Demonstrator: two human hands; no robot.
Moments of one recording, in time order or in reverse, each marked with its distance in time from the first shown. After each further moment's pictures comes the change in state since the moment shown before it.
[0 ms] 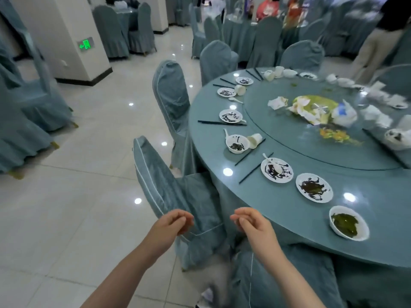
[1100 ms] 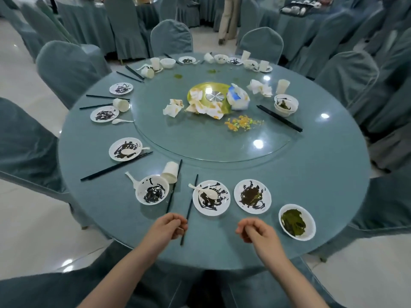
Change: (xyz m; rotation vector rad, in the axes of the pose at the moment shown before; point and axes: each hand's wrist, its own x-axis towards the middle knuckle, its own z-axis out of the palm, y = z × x) left_hand 0.304 0.119 0.147 0.156 -0.499 -0.099; right_hand 0.147 0.002 -0.127 0.137 0.632 0.170
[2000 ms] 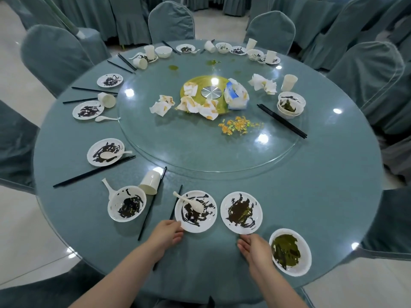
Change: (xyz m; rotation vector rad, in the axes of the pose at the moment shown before) left_hand 0.113 -0.007 0.073 -0.153 0.085 -0.312; right_hand 0.112 0.044 -0.040 0.427 0.380 0.570
